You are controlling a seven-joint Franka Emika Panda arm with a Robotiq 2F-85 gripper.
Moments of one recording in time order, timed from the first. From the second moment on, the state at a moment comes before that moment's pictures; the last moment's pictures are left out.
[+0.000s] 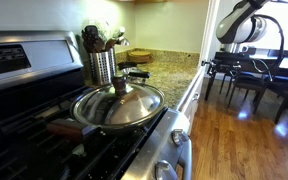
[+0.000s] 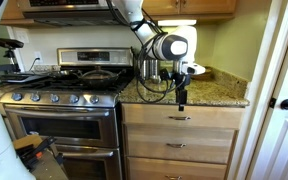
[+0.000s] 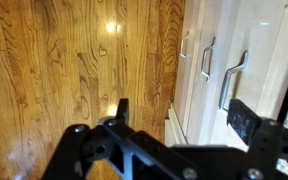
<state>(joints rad) -0.08 0.50 -0.23 -1.89 0.16 2.39 0.55</state>
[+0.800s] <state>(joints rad) -0.10 0.68 -0.23 -1.75 0.21 2.39 0.56</state>
